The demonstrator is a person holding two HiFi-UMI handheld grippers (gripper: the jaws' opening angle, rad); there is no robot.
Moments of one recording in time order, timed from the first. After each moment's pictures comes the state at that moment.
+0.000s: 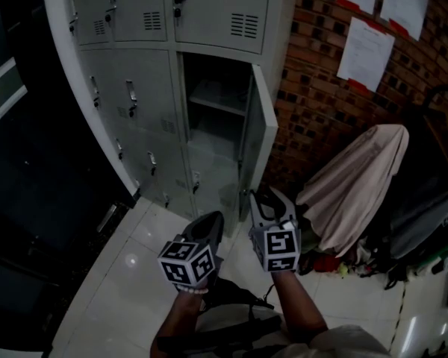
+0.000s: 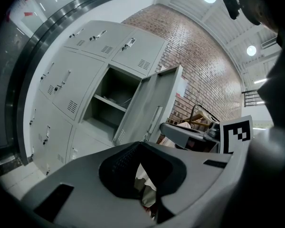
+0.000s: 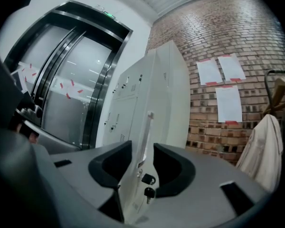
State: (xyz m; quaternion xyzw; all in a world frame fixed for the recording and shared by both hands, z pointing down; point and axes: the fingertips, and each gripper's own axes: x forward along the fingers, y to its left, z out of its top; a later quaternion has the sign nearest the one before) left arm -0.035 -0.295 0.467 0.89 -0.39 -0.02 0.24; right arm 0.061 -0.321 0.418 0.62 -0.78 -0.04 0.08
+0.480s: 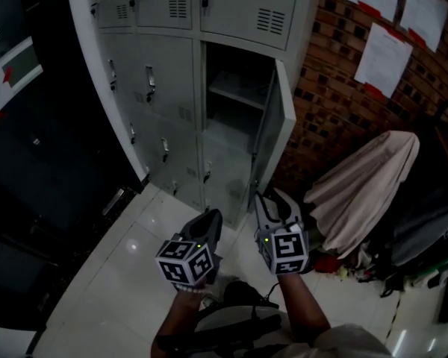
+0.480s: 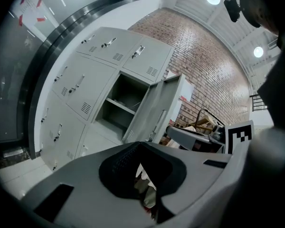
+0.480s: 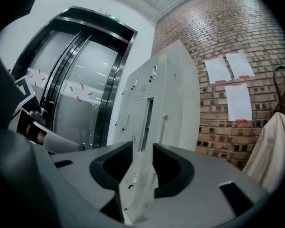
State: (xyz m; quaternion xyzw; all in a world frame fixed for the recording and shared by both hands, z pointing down) left arm -0.075 -0.274 0.468 0.86 -0.43 -0.04 0.25; right arm 0.031 -0.298 0.416 0.58 -0.81 -0.03 0.08
